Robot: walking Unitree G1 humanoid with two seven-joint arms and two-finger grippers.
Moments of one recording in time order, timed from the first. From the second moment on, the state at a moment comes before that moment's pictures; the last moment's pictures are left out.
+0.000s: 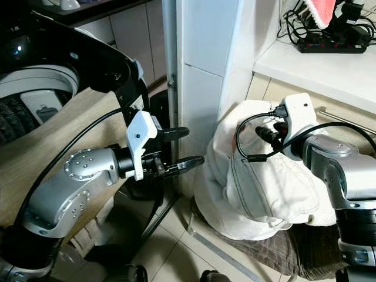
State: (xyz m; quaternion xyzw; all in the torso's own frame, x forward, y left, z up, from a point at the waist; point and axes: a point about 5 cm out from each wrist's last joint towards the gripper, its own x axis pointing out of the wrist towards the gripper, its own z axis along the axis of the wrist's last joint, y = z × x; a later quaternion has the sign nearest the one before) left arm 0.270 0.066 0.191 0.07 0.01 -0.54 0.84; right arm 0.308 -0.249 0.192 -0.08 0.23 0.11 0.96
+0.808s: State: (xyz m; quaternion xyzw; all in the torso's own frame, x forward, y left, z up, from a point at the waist) left arm 0.268 0.068 0.189 0.07 0.03 -0.55 0.83; right arm 0.335 -0.242 0.161 -0.10 0.27 0.13 0.95
